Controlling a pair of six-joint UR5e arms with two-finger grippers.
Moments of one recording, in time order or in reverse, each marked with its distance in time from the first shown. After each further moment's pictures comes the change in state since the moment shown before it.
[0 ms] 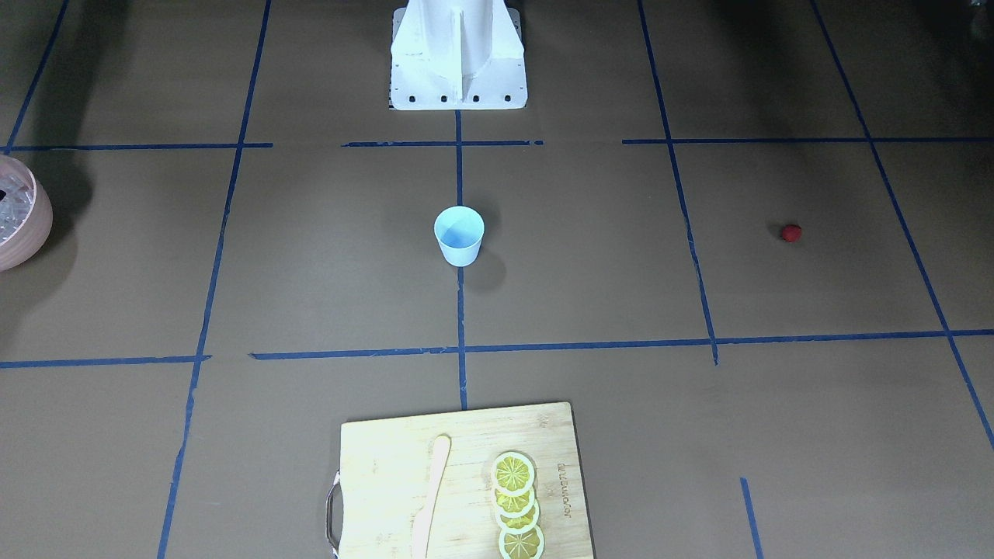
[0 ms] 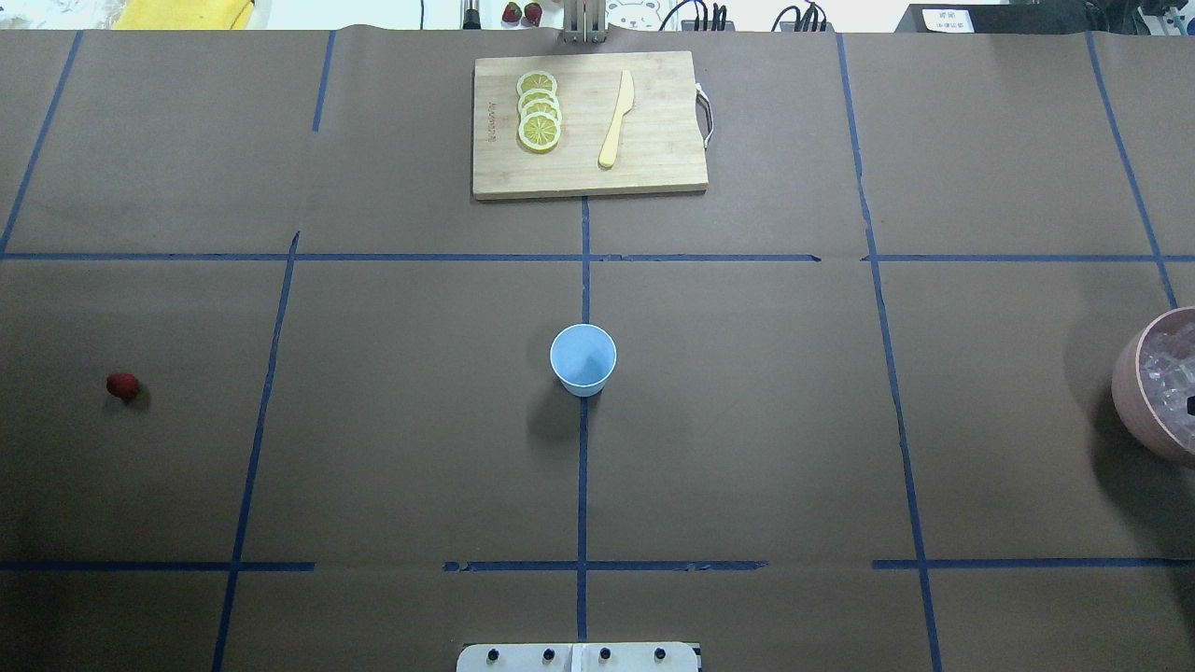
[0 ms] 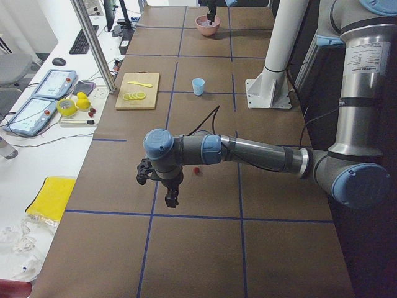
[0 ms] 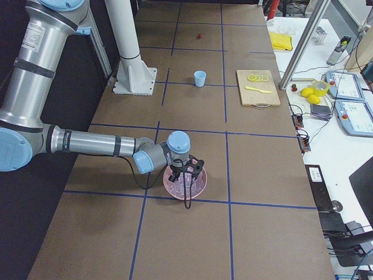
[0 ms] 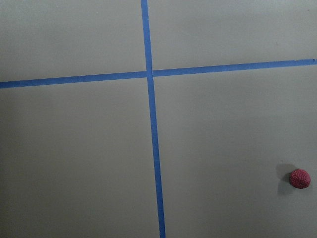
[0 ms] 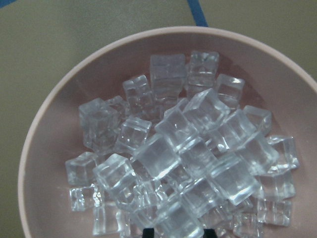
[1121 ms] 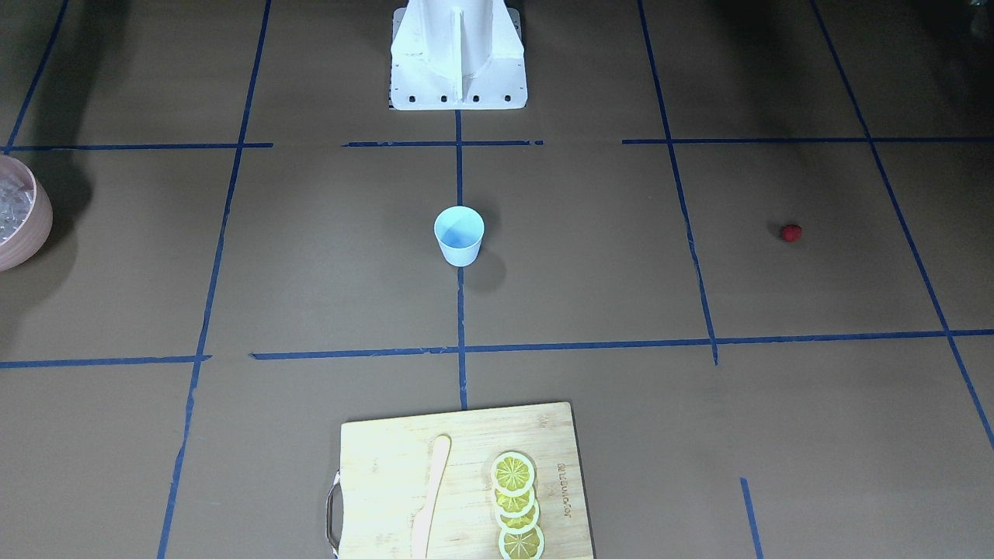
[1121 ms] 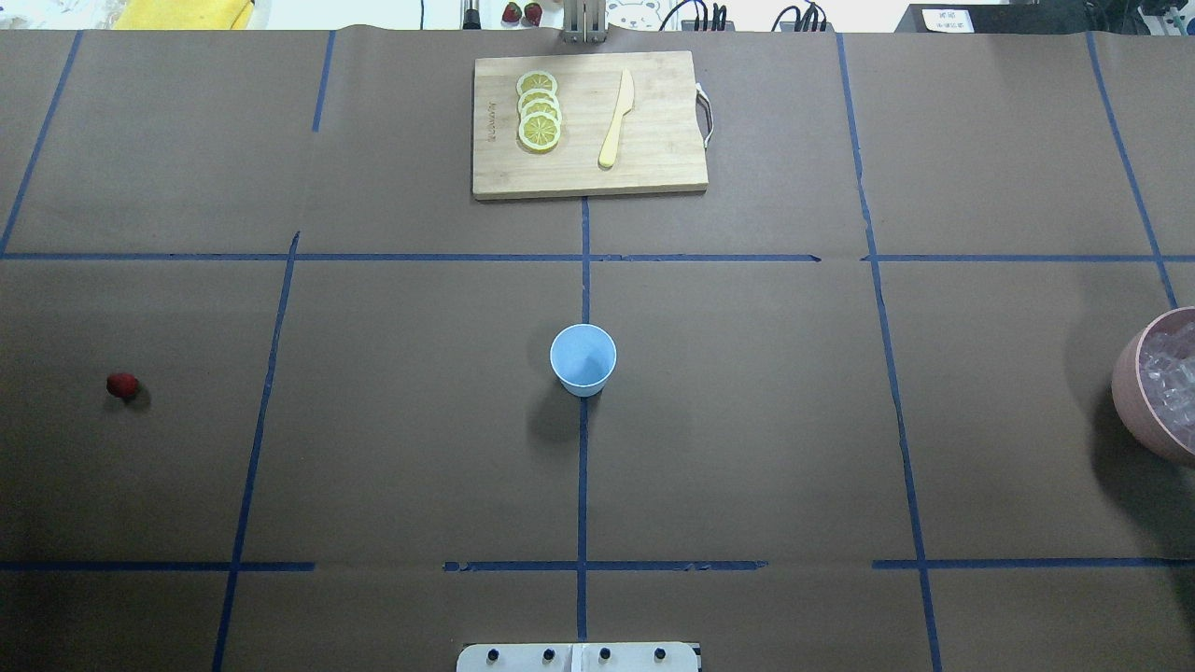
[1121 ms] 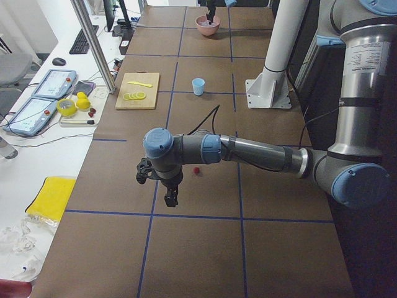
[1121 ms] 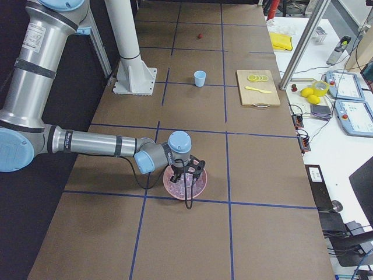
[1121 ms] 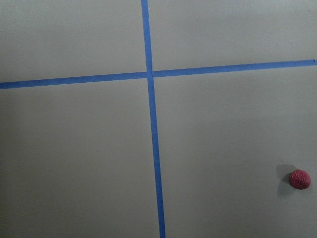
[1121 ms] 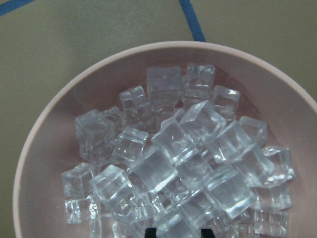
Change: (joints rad) left arm 0.000 -0.001 -0.005 0.000 0.000 -0.001; right arm 0.000 0.008 -0.007 -0.001 -0.021 0.001
